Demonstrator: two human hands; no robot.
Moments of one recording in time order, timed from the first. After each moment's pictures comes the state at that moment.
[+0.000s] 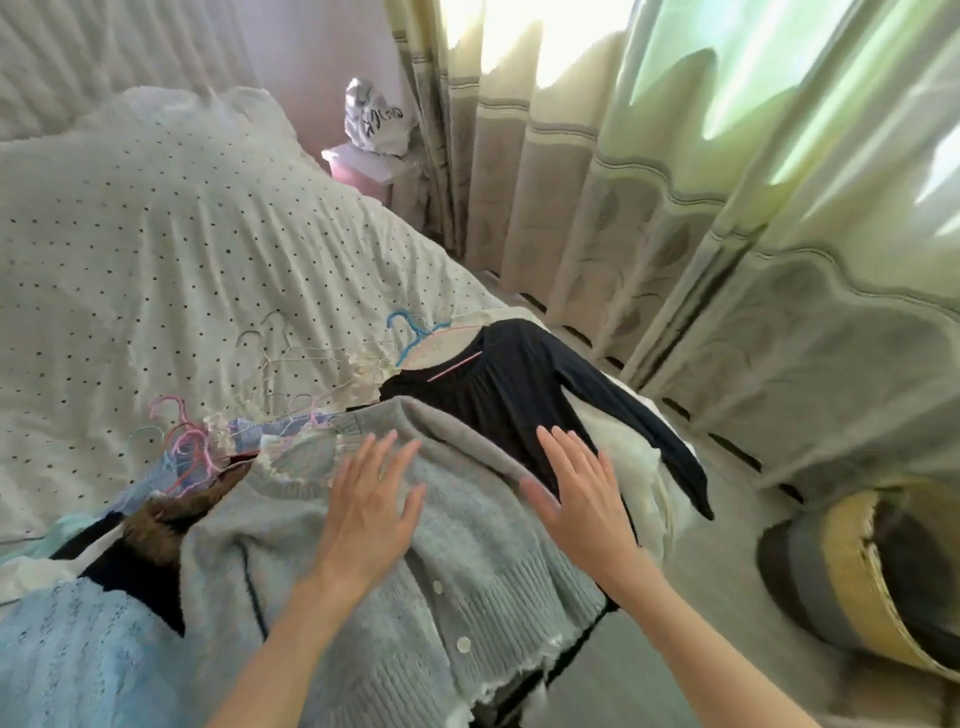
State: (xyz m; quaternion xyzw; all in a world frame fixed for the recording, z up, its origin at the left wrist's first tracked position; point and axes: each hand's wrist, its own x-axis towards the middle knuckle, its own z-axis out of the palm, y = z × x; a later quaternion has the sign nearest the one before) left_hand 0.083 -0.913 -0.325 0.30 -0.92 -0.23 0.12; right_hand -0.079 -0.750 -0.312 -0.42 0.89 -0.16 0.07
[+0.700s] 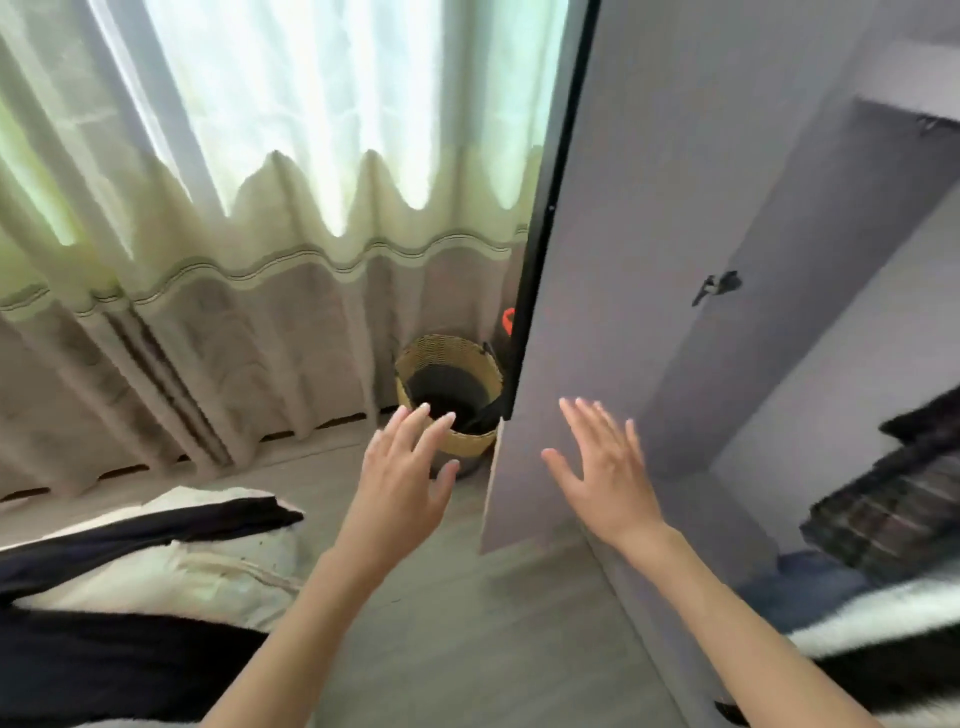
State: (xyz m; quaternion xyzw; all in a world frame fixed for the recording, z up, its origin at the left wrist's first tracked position) left_hand -0.128 -0.451 -0.239 -0.31 -0.91 -0.26 0.06; right_hand -0.047 -0.243 -0.230 0.13 0.97 -0.16 -0.13
